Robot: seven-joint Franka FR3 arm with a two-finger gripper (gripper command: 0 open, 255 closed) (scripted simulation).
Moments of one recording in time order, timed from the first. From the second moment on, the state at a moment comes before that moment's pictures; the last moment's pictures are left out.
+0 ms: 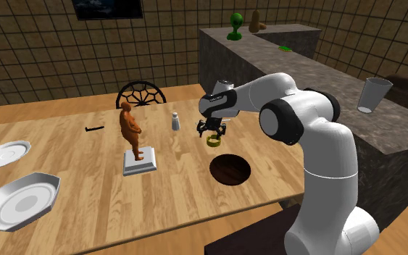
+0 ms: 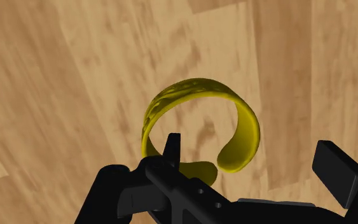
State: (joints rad) arm -0.05 0.43 0.06 -1.76 0.20 2.32 0.25
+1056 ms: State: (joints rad) arm -0.05 0.44 0.06 -1.76 0.20 2.32 0.25
